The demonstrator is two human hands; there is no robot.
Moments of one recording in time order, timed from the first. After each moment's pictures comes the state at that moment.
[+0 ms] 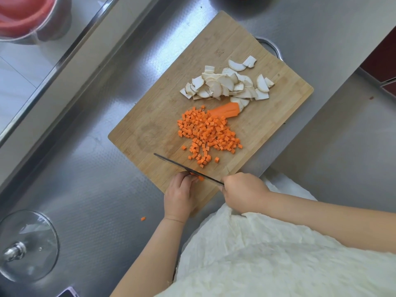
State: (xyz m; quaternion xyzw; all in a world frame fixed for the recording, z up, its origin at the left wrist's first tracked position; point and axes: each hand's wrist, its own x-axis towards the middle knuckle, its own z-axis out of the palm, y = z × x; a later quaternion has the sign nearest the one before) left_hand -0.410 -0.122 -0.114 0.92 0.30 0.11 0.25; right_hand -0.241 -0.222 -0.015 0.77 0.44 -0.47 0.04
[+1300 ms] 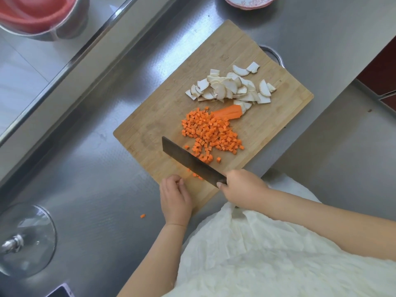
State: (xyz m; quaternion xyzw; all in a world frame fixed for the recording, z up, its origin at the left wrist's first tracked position) left_hand -0.415 -0.138 -0.093 0.79 0.50 0.13 0.31; right_hand -0.242 -0.220 -0.011 0.79 0.36 -0.50 -0.02
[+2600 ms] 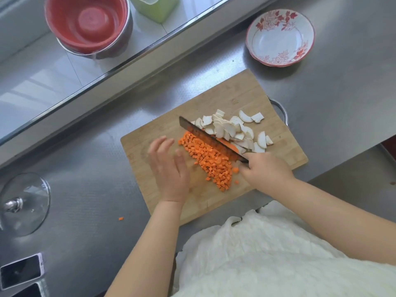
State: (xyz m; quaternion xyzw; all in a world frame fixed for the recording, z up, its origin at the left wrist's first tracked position) left_hand -0.263 -0.096 -0.013 0.76 0.49 0.38 0.17; right_hand -0.070 -0.188 0.019 0.80 0.49 -0.35 -0.03
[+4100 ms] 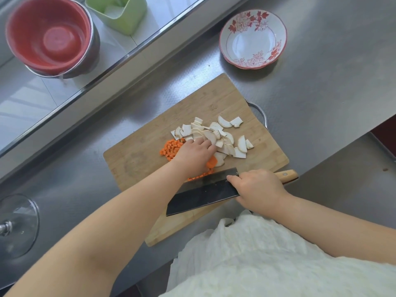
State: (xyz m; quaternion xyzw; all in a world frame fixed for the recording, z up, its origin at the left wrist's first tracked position) left_hand -0.157 -0.053 -0.042 0.96 0.12 -0.23 0.04; right_hand -0.044 -0.232 -0.014 0.70 0.70 -0.15 0.03
